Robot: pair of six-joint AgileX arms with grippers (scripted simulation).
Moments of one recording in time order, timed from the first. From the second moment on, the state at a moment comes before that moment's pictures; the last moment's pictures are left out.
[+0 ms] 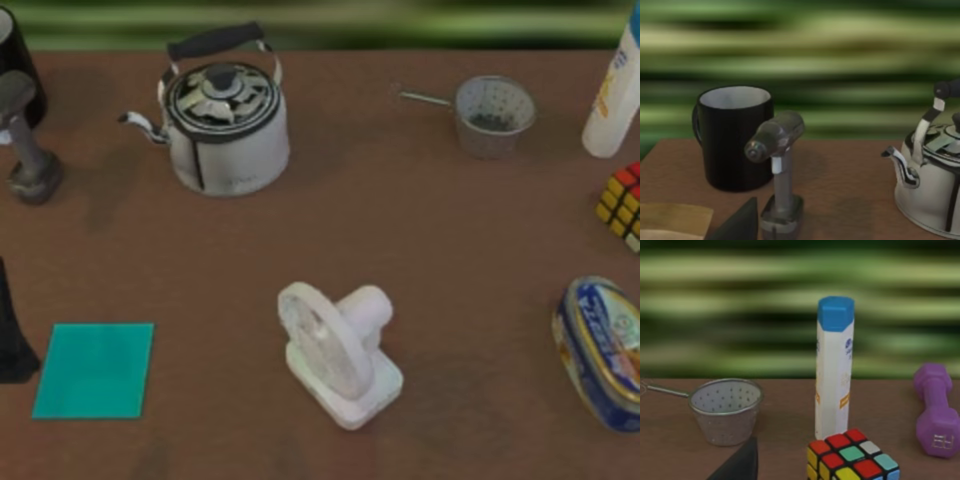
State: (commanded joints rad) left arm 0.00 0.00 0.00 0.00 0.00 0.00; right arm 0.00 0.00 0.00 0.00 0.00 0.00
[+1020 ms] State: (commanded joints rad) left arm -0.44 1.05 0.97 -0.76 0.00 -0.82; right arm 0.00 0.00 0.00 0.00 0.00 0.00
